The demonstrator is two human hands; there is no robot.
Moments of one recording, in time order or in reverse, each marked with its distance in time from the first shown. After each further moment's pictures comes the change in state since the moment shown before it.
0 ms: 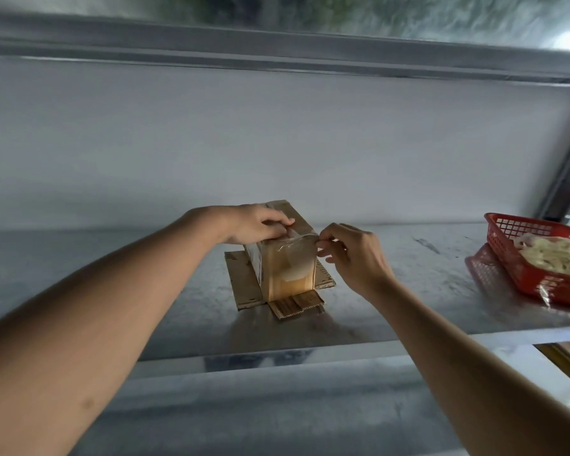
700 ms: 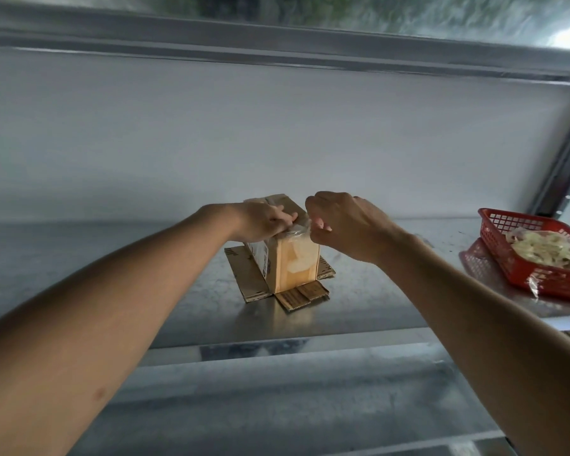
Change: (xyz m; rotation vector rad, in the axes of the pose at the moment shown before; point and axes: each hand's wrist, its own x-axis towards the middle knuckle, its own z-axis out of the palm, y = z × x) left_hand 0.004 0.008 0.007 0.280 -0.029 0.033; right_hand 0.038 -0.056 -0.046 -0.487 -0.324 -0.292
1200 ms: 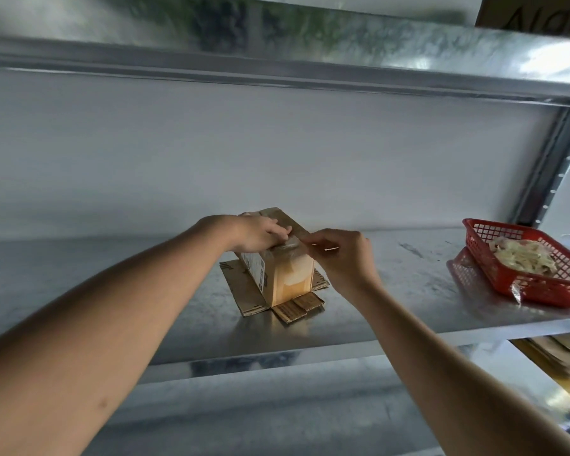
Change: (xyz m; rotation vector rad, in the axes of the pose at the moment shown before) left_hand 0.004 0.003 0.000 0.012 0.007 -0.055; right_hand -0.025 -0.016 0.054 0.714 0.414 0.557
